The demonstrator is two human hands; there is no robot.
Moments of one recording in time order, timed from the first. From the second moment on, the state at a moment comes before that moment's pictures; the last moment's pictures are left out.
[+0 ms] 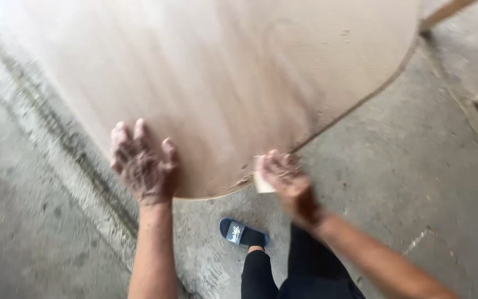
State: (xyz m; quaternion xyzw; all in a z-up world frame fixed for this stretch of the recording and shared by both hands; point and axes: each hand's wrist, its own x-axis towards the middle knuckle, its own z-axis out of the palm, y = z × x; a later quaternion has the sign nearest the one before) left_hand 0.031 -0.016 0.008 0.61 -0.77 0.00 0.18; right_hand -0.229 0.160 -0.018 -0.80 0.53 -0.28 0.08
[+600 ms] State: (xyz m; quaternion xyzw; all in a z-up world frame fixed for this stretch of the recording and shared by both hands) left_hand 0.034 -0.018 0.027 0.63 -0.76 -0.08 0.12; right_hand -0.254 0.139 -0.008 -0.52 0.76 -0.38 -0.11
